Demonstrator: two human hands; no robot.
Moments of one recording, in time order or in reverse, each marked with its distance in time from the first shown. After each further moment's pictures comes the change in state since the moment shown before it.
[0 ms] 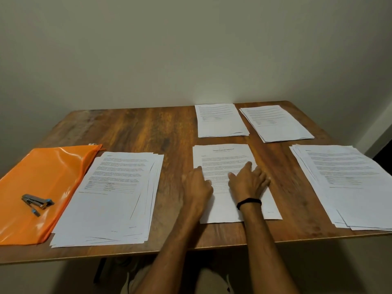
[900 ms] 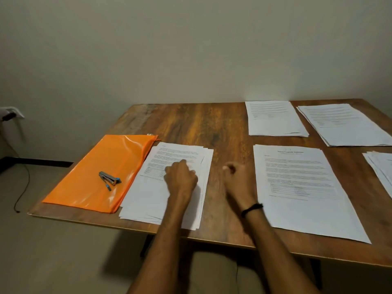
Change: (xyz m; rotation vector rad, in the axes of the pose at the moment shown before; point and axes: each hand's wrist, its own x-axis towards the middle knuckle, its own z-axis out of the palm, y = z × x) left_hand 0.004 -0.112 -0.100 0.110 0.240 -0.375; right_hand -0.086 -0.105 0.032 0.653 -0.195 -0.429
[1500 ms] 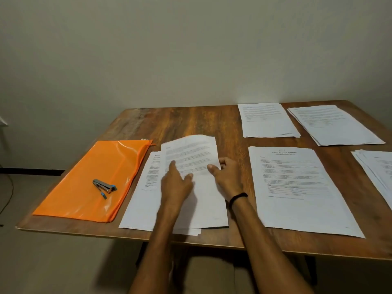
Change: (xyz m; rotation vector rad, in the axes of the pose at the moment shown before) left_hand -0.014 -0.013 -0.025 -0.366 -0.082 0.064; right_hand 0.019 -0.013 0.029 0.350 -0.080 0.179
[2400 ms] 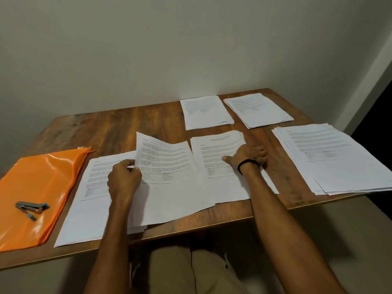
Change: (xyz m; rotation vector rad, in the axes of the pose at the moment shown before) left_hand 0.011 0.011 0.026 0.081 0.078 0.062; right_hand 0.025 0.021 -0.200 -1.003 0.406 0.478
